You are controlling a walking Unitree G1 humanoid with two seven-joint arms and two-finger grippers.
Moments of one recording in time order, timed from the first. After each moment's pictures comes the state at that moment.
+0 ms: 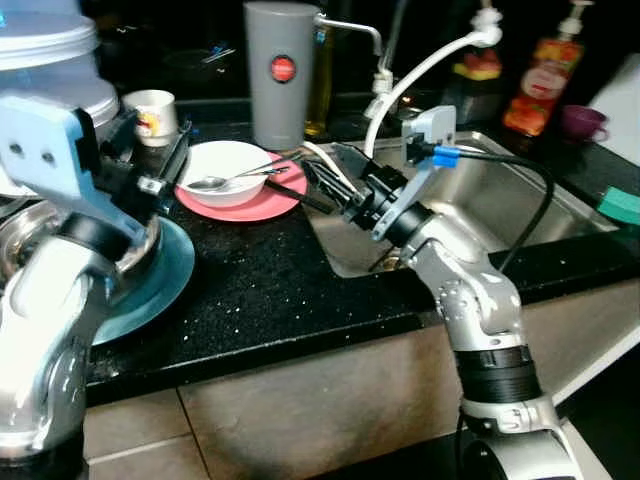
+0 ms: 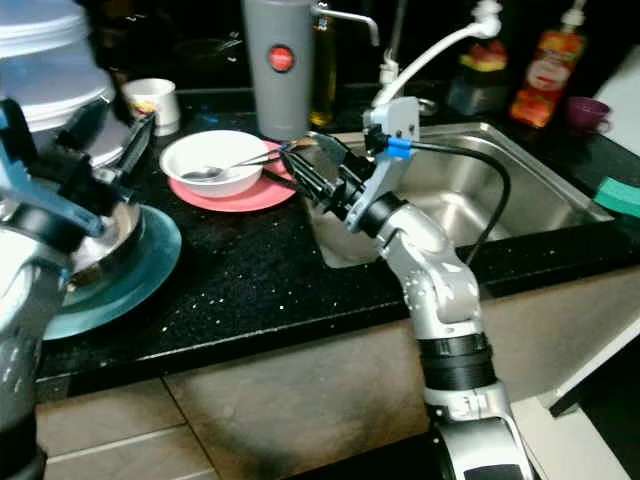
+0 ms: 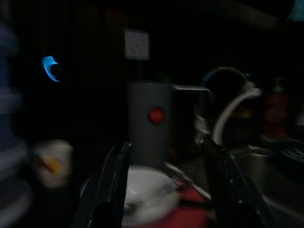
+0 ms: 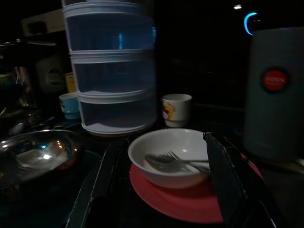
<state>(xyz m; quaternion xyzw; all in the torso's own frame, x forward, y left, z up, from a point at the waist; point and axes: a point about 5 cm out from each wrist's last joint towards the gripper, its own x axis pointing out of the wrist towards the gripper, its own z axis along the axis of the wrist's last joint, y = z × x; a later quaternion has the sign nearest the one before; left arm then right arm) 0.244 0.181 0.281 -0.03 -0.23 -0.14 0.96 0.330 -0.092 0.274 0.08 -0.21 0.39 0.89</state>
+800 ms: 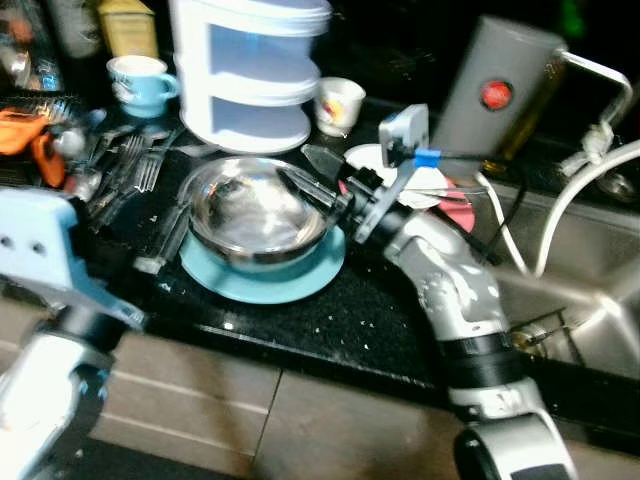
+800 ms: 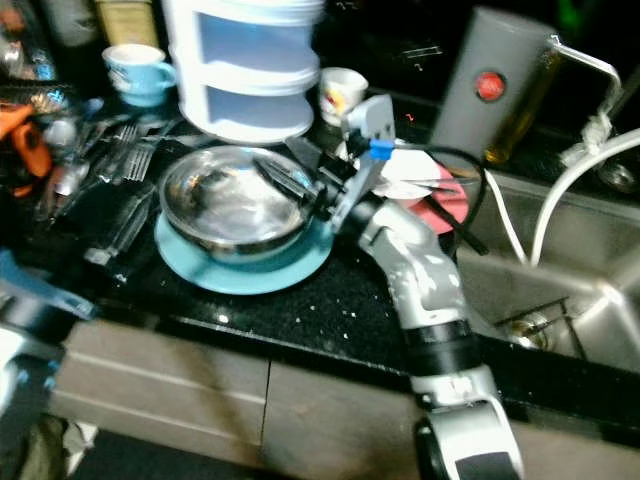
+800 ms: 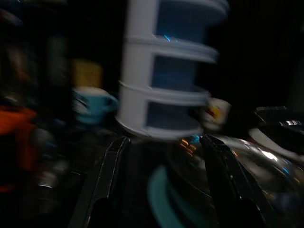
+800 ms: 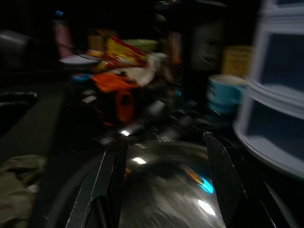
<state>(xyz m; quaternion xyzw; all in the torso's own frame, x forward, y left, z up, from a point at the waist) 0.201 0.182 0.268 -0.01 -0.20 -0.08 0.98 0.333 -0.072 0.269 0.07 -0.21 0.47 0.85</state>
